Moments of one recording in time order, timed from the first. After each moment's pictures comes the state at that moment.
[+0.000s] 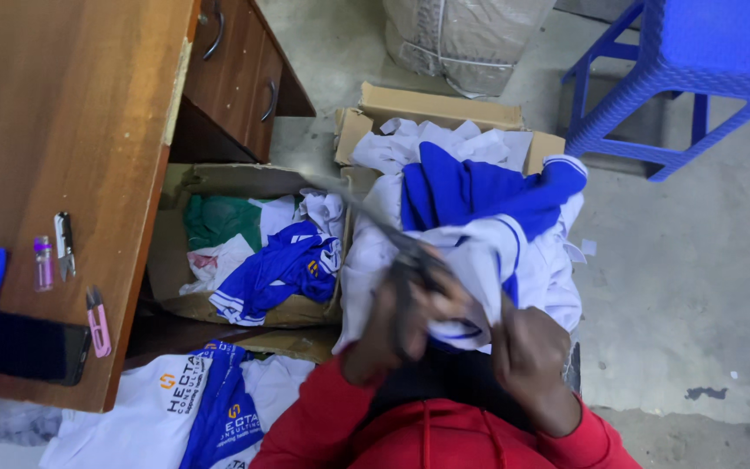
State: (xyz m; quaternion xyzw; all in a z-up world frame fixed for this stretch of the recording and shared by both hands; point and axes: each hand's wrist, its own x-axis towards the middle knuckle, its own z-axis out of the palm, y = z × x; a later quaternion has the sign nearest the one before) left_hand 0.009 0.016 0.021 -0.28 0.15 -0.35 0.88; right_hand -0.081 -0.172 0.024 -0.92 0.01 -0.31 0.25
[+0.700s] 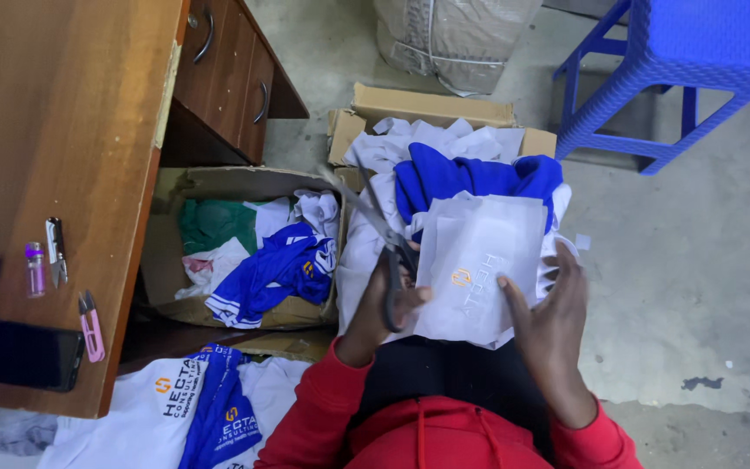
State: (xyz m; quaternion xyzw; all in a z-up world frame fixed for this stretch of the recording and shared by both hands) left_hand 0.023 0.034 -0.026 0.33 0.12 -0.31 0.88; right_hand -0.069 -0.179 0.064 -0.88 0.26 -0.14 0.36
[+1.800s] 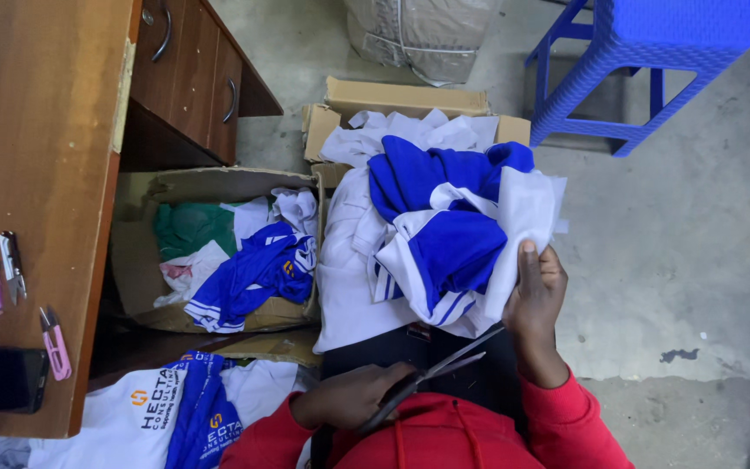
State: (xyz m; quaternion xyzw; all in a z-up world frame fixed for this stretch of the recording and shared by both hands) left_hand -0.057 0.096 0.028 0.68 -0.38 -0.53 0.34; right_hand -0.056 -0.195 0.017 -0.59 0.33 -0.22 0.71
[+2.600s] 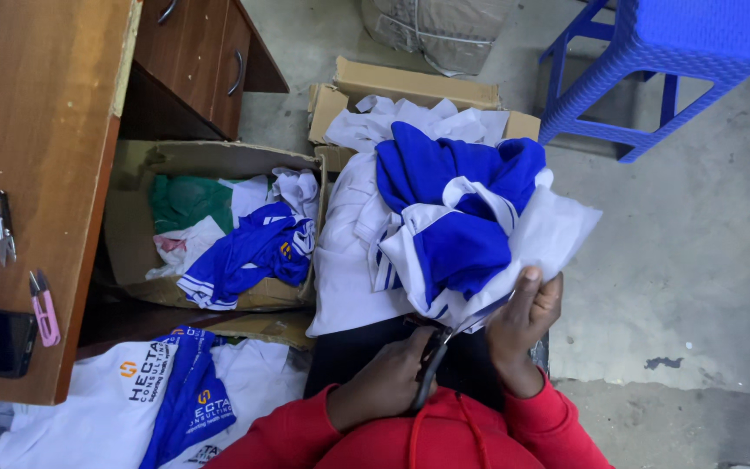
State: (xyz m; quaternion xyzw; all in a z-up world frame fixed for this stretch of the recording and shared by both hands) left_hand -0.085 0.040 0.027 0.74 -0.28 -0.38 0.47; right_hand -0.074 -0.161 0.003 -0.67 0.24 -0.38 0.58
